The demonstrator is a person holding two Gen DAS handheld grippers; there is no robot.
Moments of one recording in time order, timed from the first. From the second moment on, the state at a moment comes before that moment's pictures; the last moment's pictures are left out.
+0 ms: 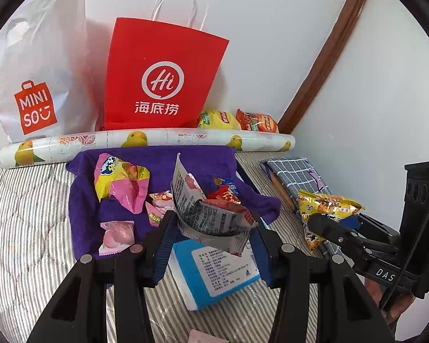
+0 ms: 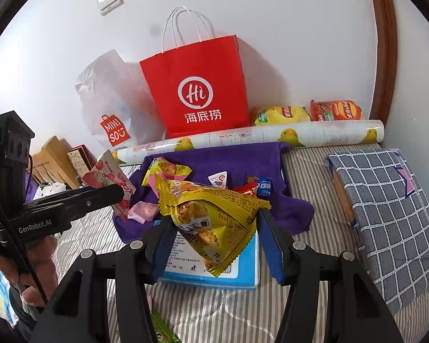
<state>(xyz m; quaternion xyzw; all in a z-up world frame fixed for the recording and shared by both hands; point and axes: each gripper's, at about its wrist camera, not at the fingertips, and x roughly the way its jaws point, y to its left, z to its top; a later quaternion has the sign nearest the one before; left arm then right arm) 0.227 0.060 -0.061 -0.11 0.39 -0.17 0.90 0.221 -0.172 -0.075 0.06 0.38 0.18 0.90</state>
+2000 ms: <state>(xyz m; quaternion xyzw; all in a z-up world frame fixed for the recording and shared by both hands) 0.327 0.084 -0.137 -0.13 0.47 -0.11 0.87 0.368 -0.131 -0.175 0.05 0.48 0.22 0.85</state>
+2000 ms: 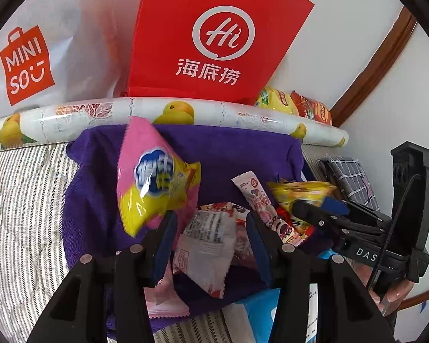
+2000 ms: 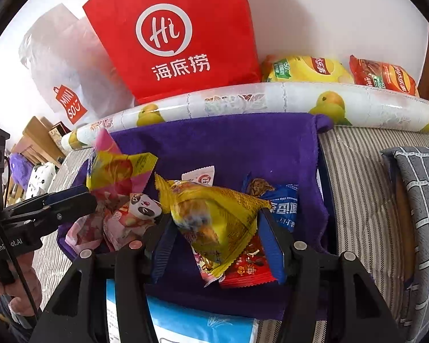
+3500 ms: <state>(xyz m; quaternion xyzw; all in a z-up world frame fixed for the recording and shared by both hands) 0.157 0.095 -0.078 -0.15 0.43 -0.09 0.88 0.165 -0.168 -0.095 0.07 0.40 0.19 0.89</state>
